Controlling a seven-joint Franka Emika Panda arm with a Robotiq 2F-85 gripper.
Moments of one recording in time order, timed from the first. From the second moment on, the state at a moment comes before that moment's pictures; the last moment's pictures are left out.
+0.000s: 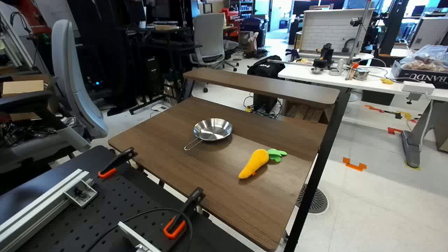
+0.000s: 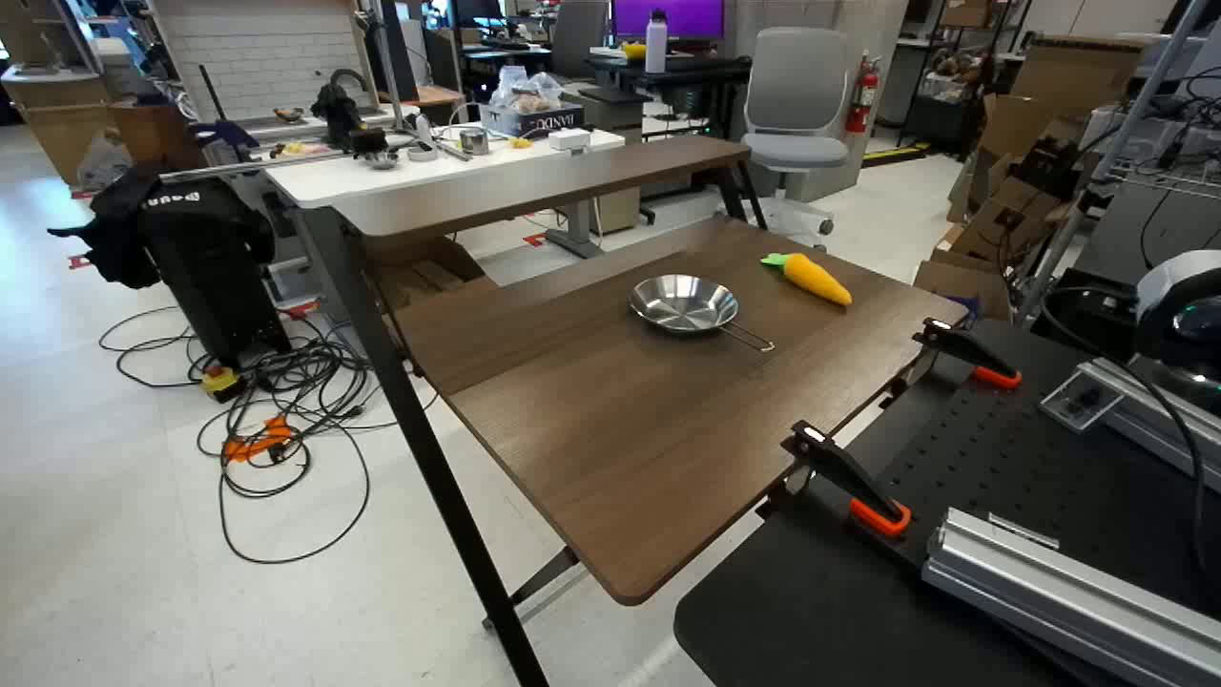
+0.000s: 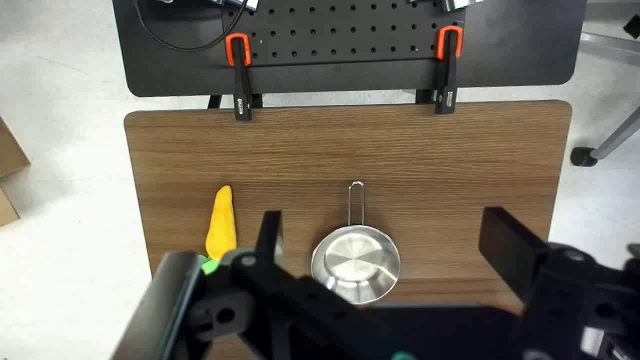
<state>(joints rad) 0.01 -0.60 0.00 -2.53 -0.03 1.92 0.00</state>
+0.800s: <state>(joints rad) 0.01 -0.59 0.00 -2.53 -0.03 1.92 0.00</state>
